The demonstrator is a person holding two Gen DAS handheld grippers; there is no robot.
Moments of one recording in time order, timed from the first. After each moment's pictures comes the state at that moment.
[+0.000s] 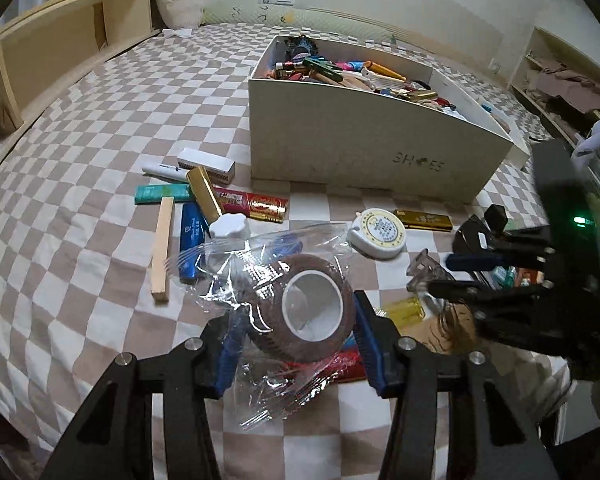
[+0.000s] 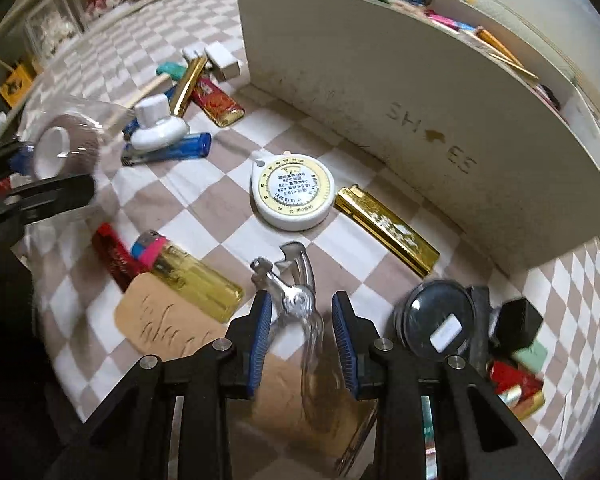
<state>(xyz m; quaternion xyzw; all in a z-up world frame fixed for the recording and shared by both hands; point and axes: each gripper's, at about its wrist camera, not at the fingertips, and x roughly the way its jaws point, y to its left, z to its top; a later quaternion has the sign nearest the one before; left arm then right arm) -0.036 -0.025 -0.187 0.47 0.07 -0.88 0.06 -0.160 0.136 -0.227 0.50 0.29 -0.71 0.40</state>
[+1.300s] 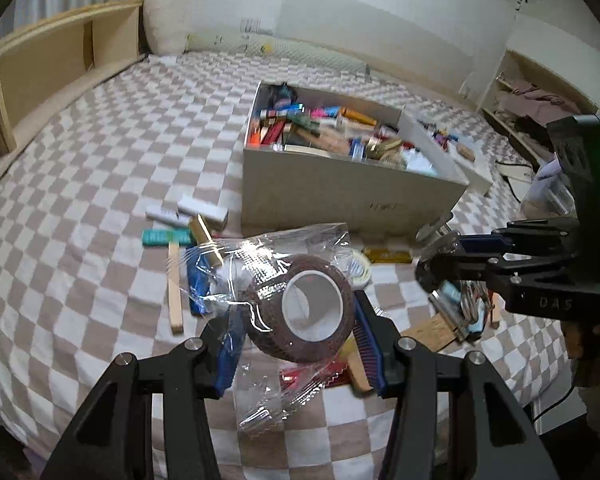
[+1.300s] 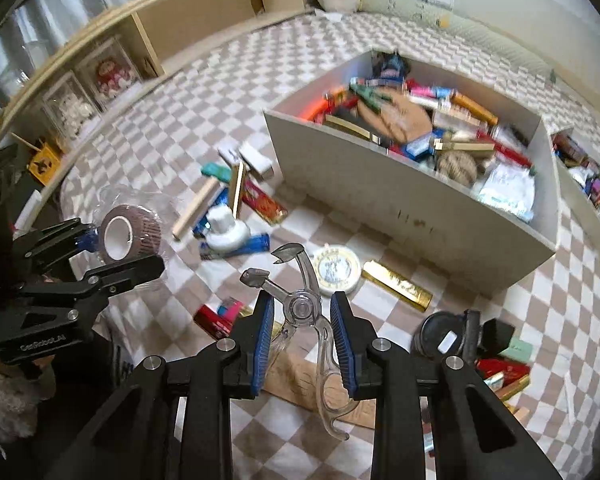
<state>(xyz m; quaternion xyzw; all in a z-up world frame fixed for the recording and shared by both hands) -0.024 -0.036 -0.126 0.42 0.08 -0.90 0.01 -0.150 0.136 -0.122 0.47 0.17 -0.76 0.42</state>
